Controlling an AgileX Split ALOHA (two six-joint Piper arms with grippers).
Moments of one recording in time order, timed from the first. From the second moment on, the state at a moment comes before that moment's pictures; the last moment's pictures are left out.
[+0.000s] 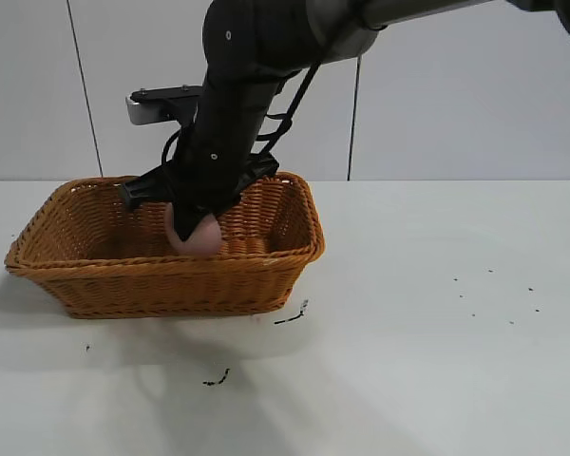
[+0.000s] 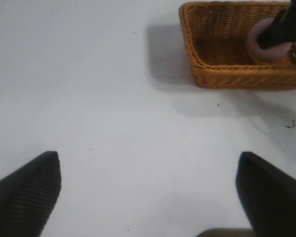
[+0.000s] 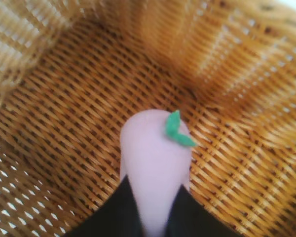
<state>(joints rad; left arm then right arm) -0.01 0.00 -0.50 -0.01 1.06 -0.03 0.64 2.35 -2.02 0.06 0.77 -0.08</state>
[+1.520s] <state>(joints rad) -0.01 0.00 -0.50 -0.01 1.06 -0.03 0.03 2.21 -2.18 0.05 1.21 -0.05</state>
